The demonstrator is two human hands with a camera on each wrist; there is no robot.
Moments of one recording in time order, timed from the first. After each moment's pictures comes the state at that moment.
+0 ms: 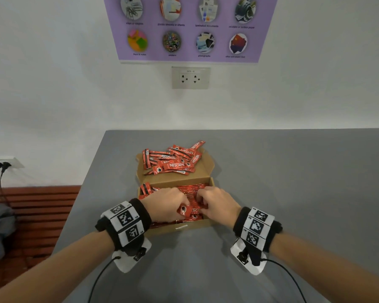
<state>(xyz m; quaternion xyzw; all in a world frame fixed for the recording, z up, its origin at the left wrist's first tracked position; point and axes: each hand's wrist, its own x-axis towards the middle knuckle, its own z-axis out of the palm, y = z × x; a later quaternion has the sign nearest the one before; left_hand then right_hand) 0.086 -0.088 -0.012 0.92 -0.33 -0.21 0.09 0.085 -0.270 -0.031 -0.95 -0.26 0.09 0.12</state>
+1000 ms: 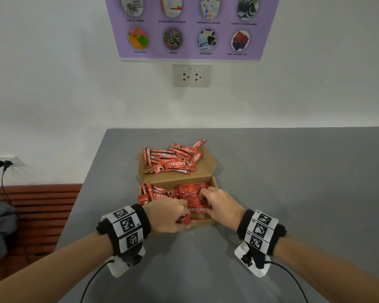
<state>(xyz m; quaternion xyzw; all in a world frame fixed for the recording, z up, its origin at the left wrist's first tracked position) 0.071 -0.083 -0.028 0.90 -0.39 -0.19 0.02 0.082 -0.276 -0.041 -0.95 -0.26 0.10 0.16</state>
